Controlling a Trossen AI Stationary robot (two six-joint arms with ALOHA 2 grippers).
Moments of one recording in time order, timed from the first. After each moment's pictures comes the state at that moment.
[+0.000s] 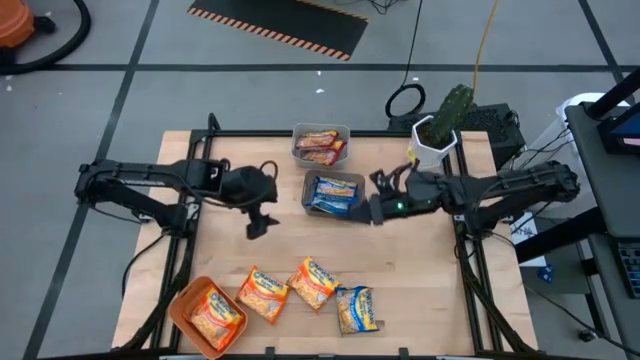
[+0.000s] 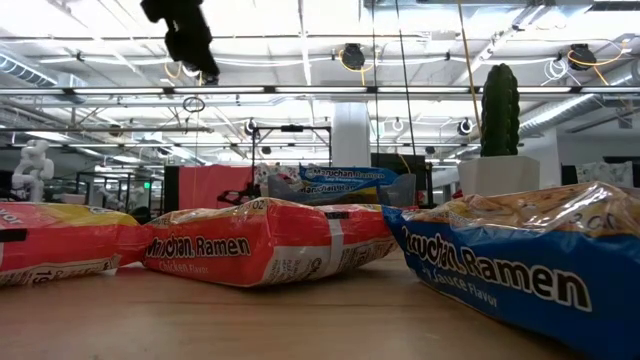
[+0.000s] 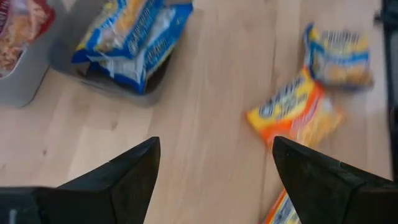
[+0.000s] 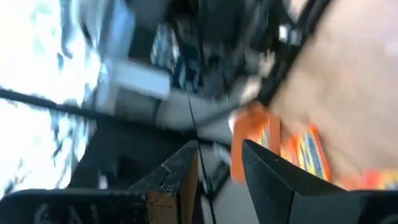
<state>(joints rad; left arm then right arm) -0.01 1.23 1.17 -0.85 0.03 -0.22 0.16 1.23 1.09 -0.04 0.03 1.25</state>
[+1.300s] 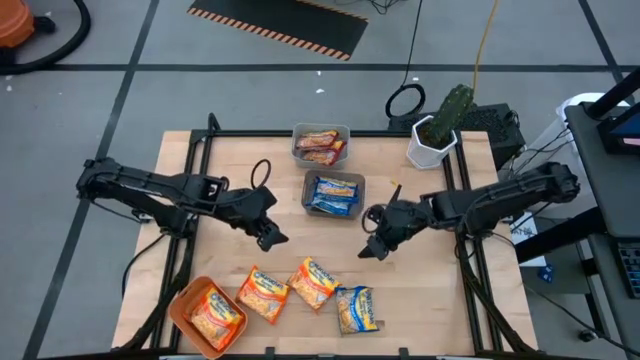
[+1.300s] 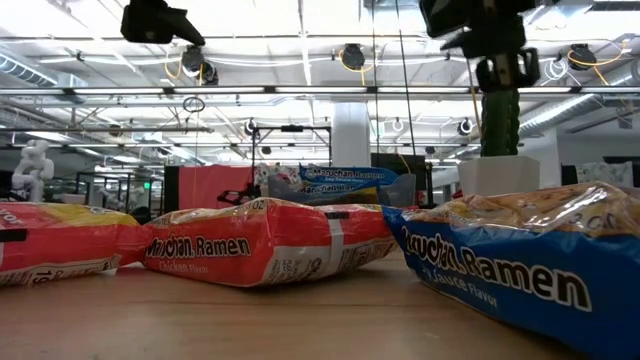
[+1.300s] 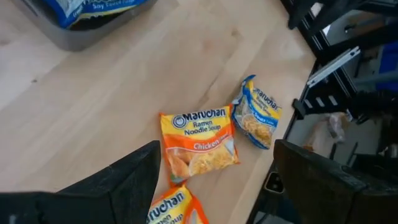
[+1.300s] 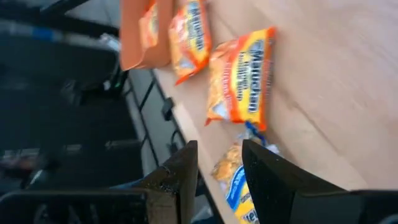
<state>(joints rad) -0.19 1.24 1.17 -0.73 0.01 -0.98 0.19 1.24 0.85 -0.25 -0.24 1.18</state>
